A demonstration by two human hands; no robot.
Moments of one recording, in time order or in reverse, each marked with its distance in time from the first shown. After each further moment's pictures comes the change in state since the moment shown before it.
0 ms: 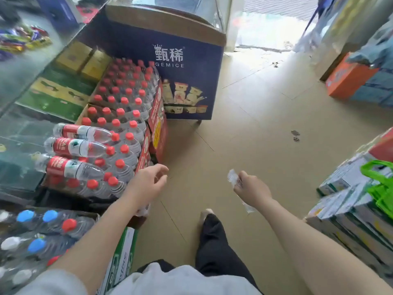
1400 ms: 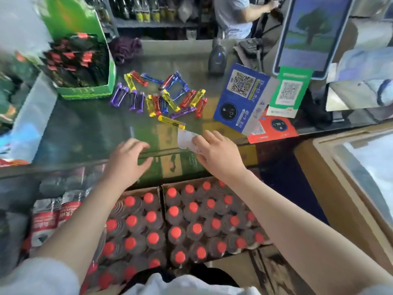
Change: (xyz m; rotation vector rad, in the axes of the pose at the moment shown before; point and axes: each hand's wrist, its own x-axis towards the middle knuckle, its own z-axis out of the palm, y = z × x) left_hand 0.400 -0.198 -0.299 0.291 0.936 -0.997; right_hand 0.549 -0.645 -0.181 -0.174 0.245 -2.004
